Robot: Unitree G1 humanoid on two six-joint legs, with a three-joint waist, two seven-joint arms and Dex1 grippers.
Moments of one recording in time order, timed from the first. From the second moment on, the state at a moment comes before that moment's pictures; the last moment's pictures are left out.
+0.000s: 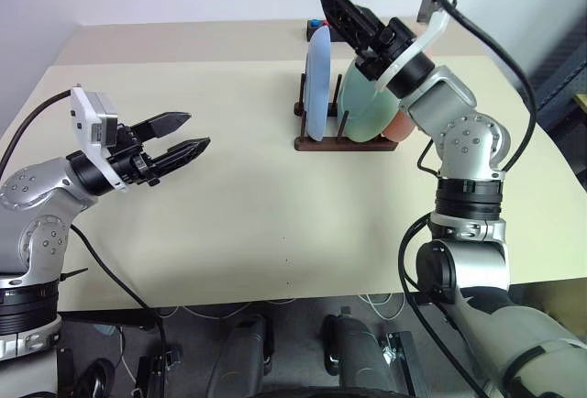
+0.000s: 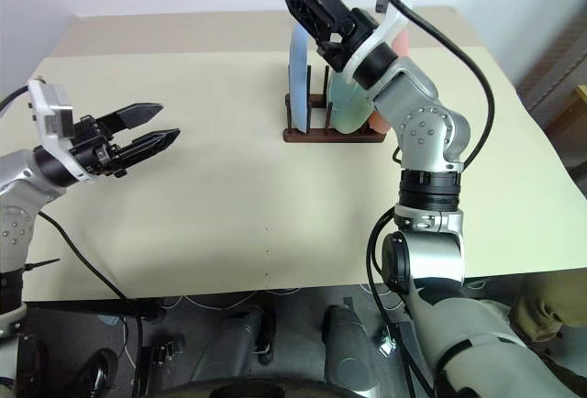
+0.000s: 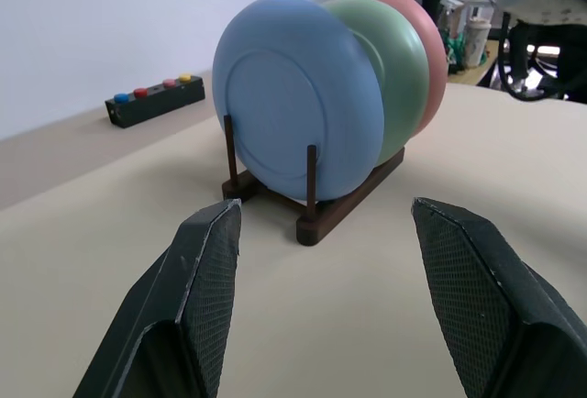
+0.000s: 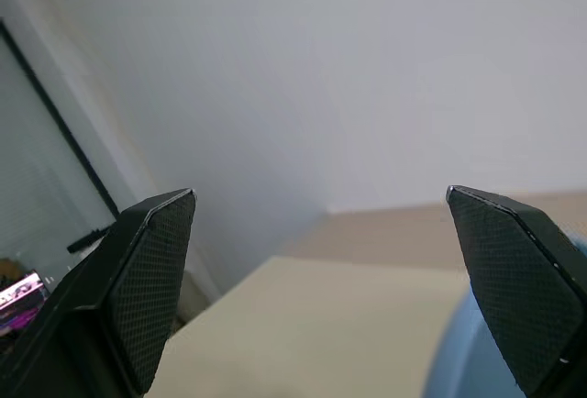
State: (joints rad) left arm -0.33 0.77 0.31 -0.17 -0.72 0.43 -0.94; right arm -0.99 -0.23 -0.26 0.15 0.81 0.65 0.43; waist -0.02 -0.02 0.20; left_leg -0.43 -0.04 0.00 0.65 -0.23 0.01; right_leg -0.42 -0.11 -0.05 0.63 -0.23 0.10
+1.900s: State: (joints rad) left arm -0.43 0.76 0.26 -0.16 -0.71 0.45 -0.99; right arm -0.51 -0.69 -0.01 0.22 -0.04 -0.27 0.74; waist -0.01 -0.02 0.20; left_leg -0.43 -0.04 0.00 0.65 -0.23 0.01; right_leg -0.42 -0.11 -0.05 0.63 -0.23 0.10
